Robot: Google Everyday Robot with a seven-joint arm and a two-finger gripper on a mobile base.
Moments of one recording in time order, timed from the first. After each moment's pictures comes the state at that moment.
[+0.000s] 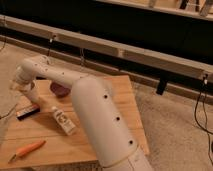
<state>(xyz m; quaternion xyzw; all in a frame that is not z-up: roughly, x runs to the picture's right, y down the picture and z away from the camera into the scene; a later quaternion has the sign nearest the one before) -0.513 -0.025 0.825 -0.16 -0.45 -0.05 0.88</state>
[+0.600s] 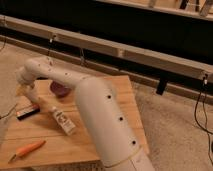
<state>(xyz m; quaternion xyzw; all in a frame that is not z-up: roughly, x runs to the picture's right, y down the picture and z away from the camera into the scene) -0.508 -0.034 0.815 -0.15 -0.47 -0.03 0.87</state>
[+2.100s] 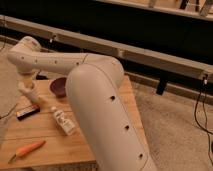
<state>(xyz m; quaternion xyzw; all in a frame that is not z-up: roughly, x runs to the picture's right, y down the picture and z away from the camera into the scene) -0.421 -0.070 0.781 -0.12 -0.22 -0.07 0.96</state>
